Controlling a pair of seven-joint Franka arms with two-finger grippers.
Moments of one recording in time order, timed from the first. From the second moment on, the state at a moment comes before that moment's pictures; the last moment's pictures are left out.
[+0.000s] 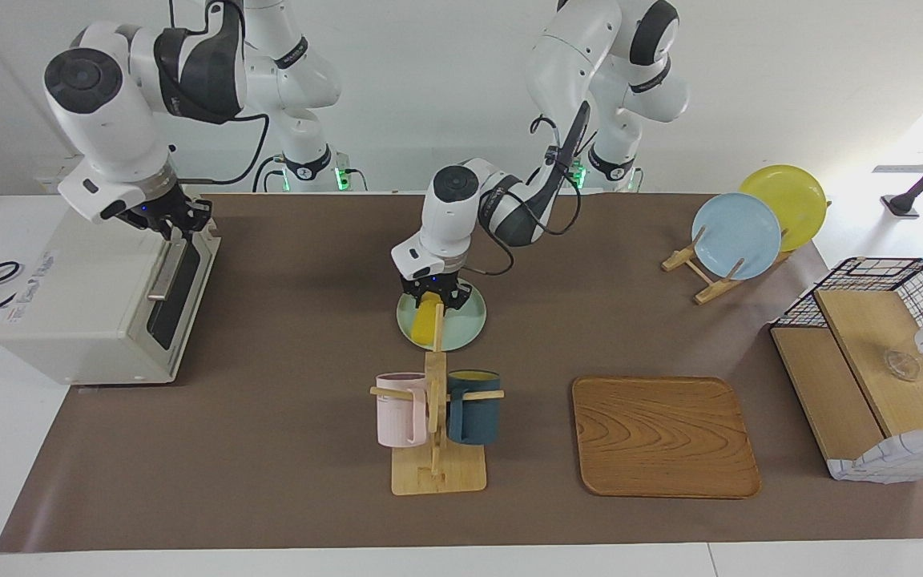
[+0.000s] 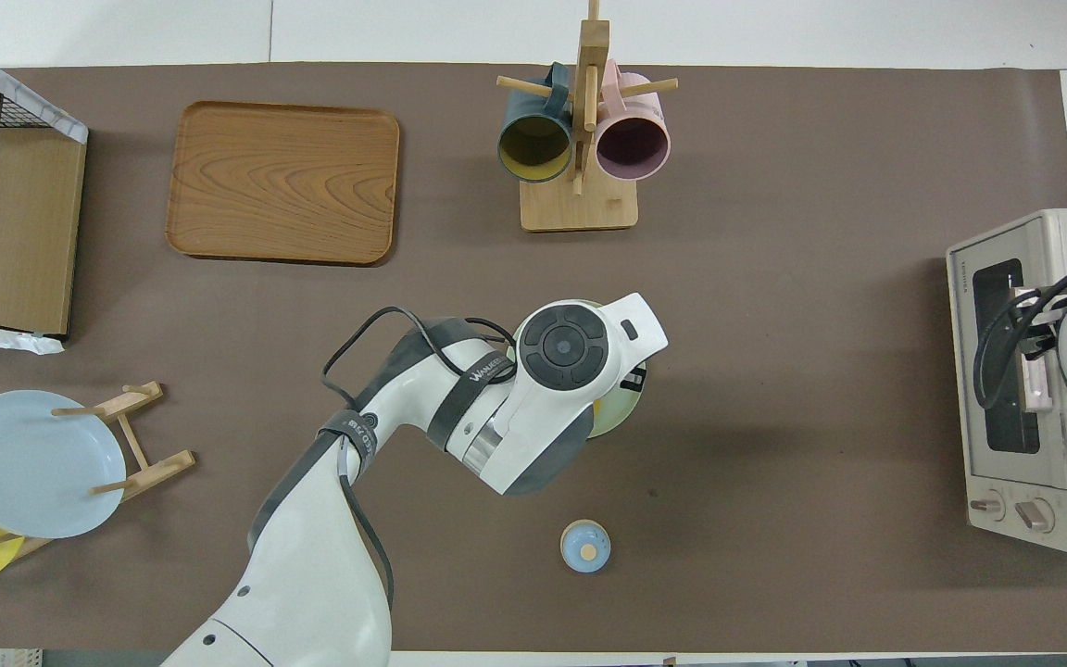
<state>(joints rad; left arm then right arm) -0.78 0.48 -0.05 -1.71 -0.10 2.31 -0.40 -0.06 -0.01 0.03 -1.72 -0.21 1.50 -0.10</state>
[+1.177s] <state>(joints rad) -0.14 0.66 -0.01 -1.36 -0.10 2.19 -0.04 0.02 -0.01 -0.07 -1.67 -0.01 1.56 -0.09</state>
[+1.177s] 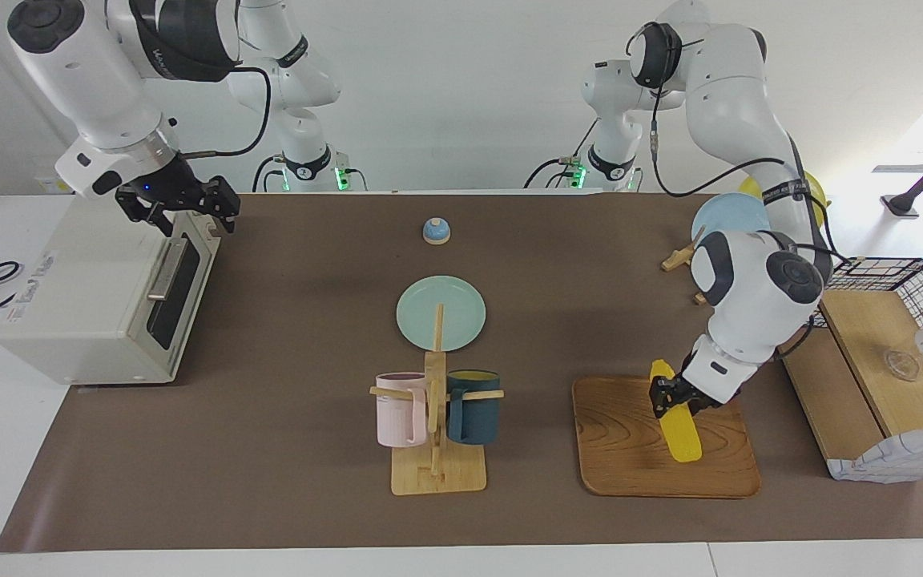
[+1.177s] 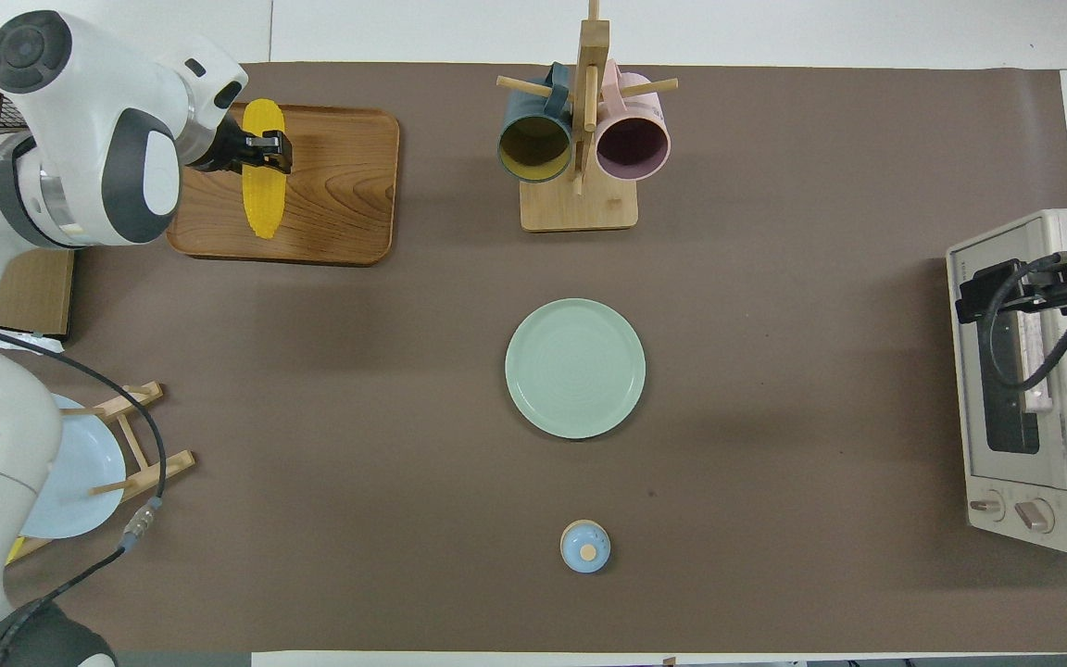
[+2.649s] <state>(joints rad) -0.14 0.27 0.02 -1.34 -0.06 1.60 -0.08 0.04 0.00 -0.06 -1.66 0.01 1.57 -0.09</state>
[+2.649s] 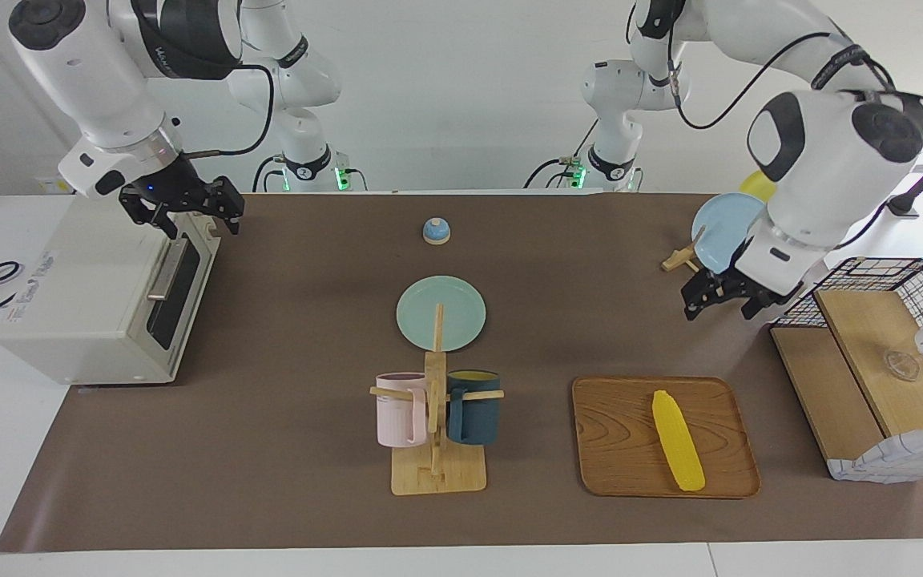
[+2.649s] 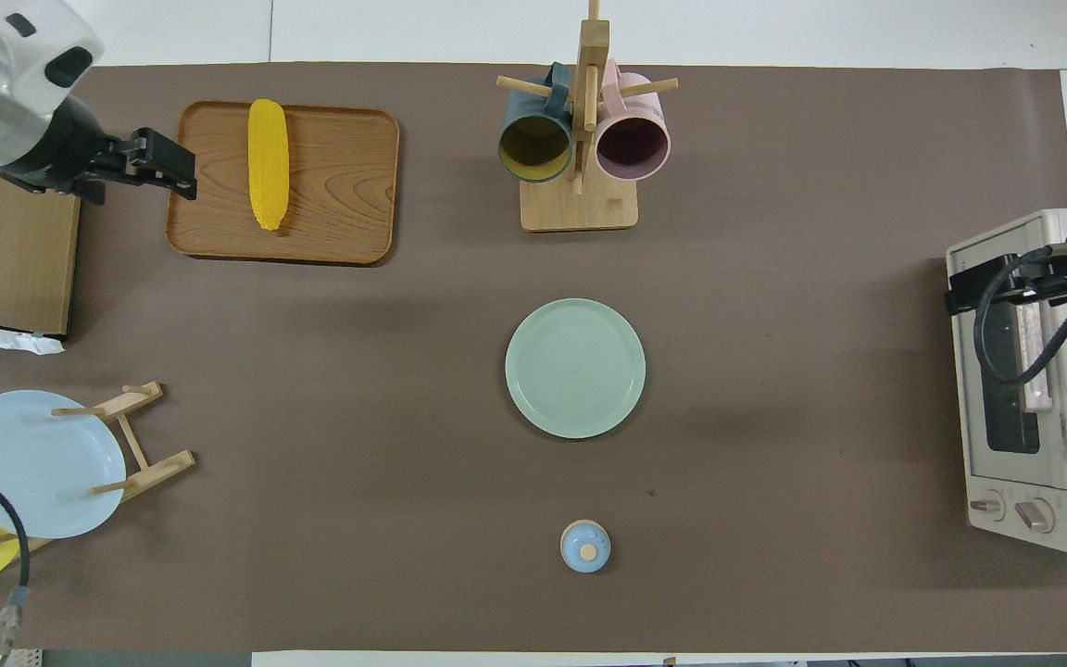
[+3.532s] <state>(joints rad) -0.07 -0.05 0.00 -1.64 -0.05 1.54 -0.08 0.04 0.00 -0.06 -1.66 0.01 1.57 -0.09</state>
